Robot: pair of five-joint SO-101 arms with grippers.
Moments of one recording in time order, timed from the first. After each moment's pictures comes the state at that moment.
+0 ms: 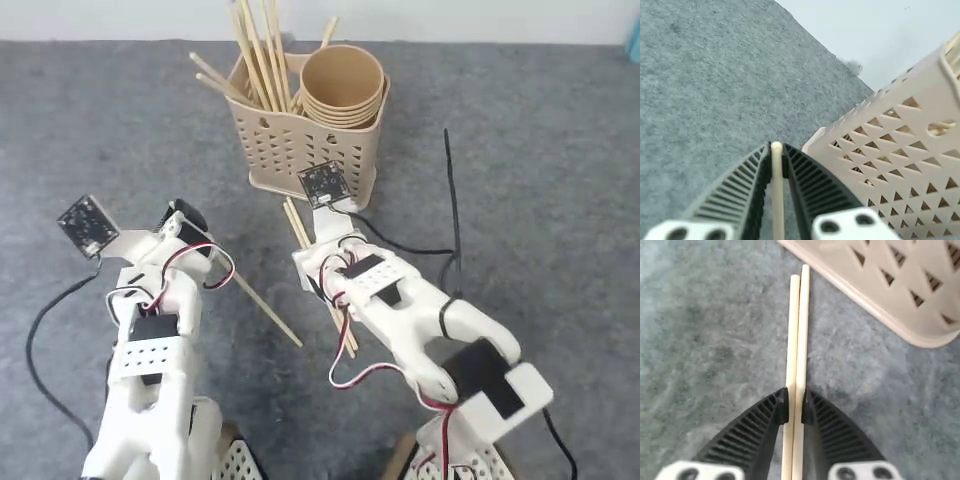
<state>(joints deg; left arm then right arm) -13.3 -45.8 81.0 4.4 41.3 -36.5 5.6 42.6 15.4 -10.3</state>
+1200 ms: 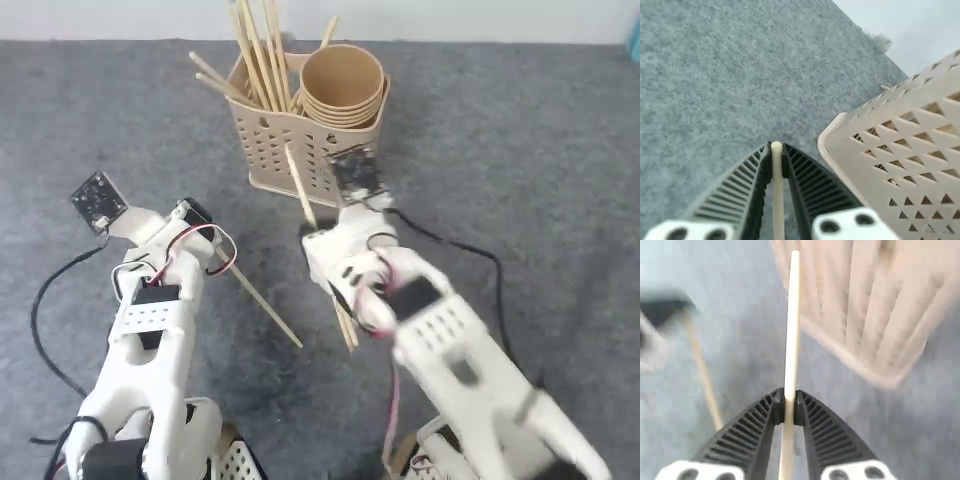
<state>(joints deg) -12.9 -28.0 71.5 4.0 41.3 -36.3 -40.2 52.0 28.1 -10.3</state>
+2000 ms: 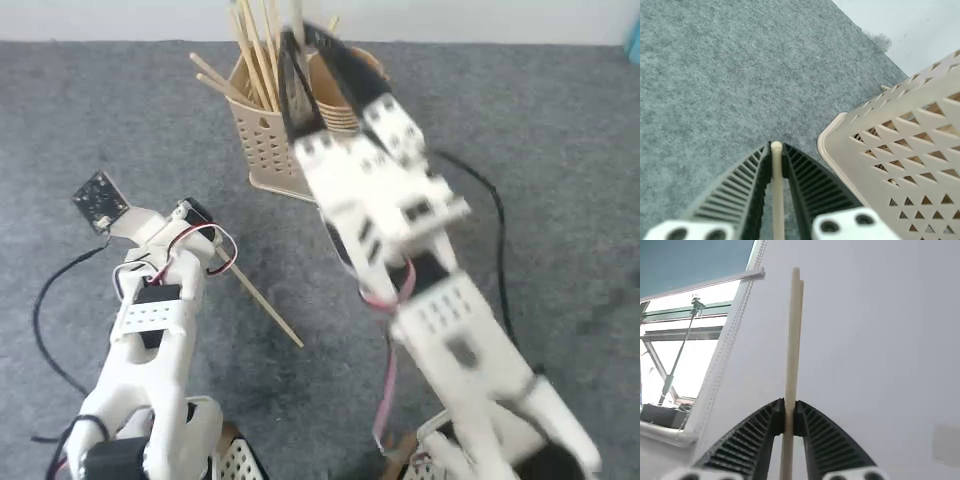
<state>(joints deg) -12.9 -28.0 71.5 4.0 41.3 -35.0 -24.5 31.8 -40.3 10.9</state>
